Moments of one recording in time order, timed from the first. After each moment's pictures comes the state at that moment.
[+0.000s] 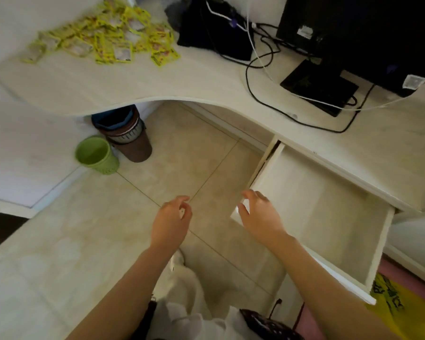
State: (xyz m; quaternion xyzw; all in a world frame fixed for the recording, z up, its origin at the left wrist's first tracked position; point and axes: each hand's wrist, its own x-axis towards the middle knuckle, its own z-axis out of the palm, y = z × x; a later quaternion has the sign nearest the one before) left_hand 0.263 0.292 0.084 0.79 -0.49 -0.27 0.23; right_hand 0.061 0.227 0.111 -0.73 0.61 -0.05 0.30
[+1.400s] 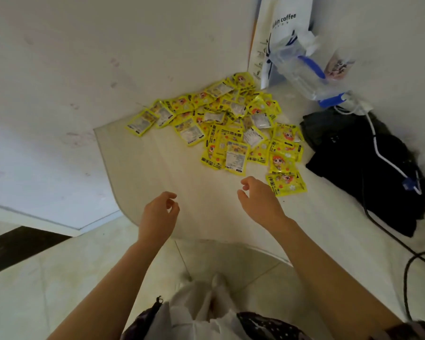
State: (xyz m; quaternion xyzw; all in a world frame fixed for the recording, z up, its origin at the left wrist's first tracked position) left_hand 0.696 -0.044 0.110 0.90 -0.26 -0.20 0.30; right_hand 0.536 -0.219 0.140 -0.83 0.45 0.01 0.33
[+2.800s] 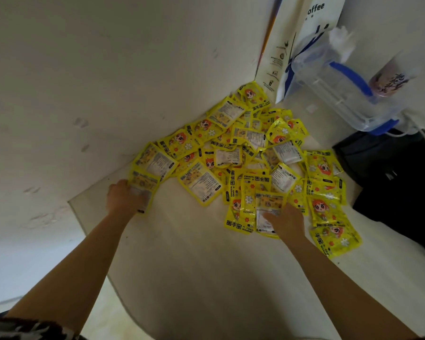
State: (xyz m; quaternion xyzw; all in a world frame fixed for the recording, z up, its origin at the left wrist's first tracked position) left_hand 1.020 -0.206 0.046 0.94 -0.21 -0.25 0.13; right_hand 0.665 -0.344 0.033 -0.61 0.71 0.04 0.35
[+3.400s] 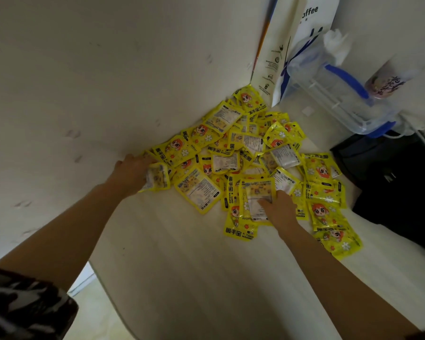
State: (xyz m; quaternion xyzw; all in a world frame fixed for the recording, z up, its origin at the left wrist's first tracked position) left_hand 1.051 -0.274 0.073 0.81 -0.55 -0.17 -0.05; right_hand 0.706 -0.367 0.063 -0.60 0.70 -0.04 0.39
